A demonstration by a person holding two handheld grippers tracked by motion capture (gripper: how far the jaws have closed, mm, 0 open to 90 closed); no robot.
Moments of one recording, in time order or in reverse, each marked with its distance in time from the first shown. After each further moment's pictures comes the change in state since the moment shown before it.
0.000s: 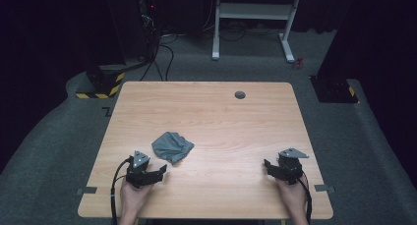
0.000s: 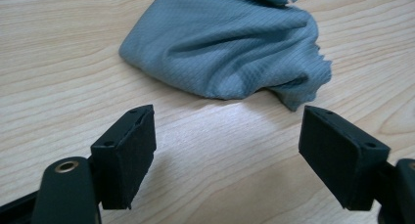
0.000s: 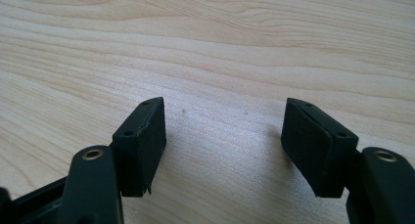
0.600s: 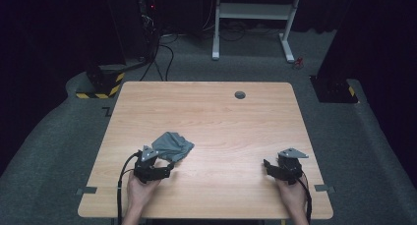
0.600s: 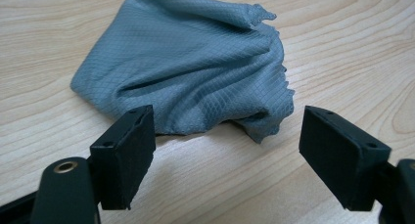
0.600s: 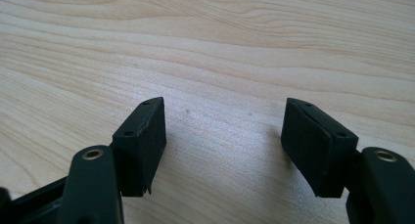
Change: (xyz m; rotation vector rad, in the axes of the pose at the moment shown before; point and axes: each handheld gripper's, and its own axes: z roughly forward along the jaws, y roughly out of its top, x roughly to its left) left arm -0.013 0.020 0.013 0.018 -0.053 0.030; right arm 0.001 0.000 0.000 0.001 0.009 -0.006
